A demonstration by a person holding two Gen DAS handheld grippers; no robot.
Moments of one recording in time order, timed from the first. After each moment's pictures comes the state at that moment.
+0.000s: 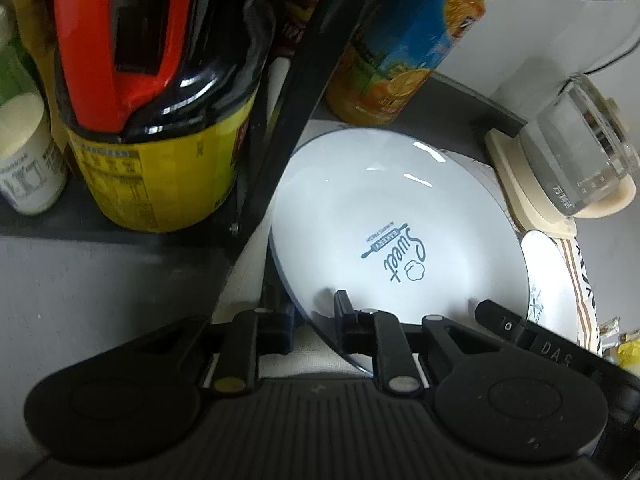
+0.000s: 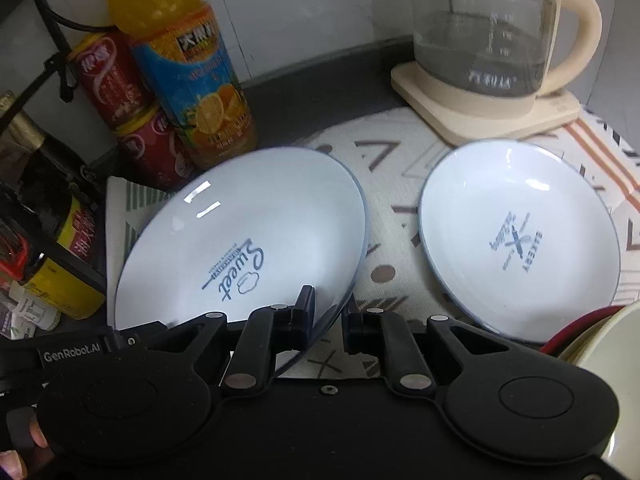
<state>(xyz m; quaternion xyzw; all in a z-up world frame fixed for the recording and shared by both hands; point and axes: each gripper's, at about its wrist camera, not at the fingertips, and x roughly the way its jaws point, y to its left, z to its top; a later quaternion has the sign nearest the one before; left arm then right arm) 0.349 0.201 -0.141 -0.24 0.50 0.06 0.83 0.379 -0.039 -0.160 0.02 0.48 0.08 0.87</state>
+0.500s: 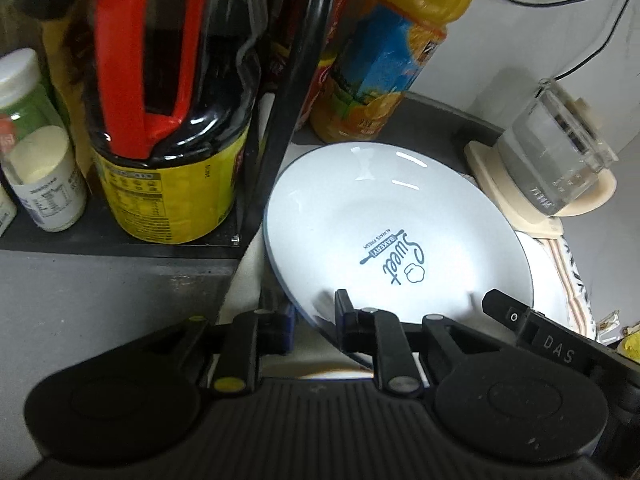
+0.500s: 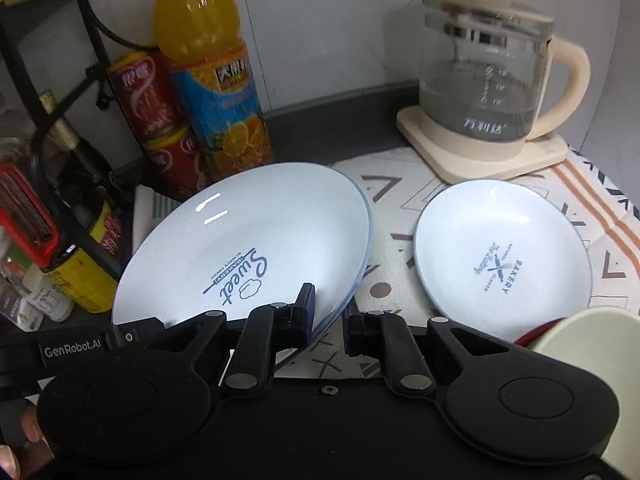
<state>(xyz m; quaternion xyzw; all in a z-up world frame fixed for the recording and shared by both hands) 0.318 0.194 -0.114 -0.22 0.47 0.06 0.85 0.349 -0.046 -0.134 0.01 0.44 0.09 0.89</state>
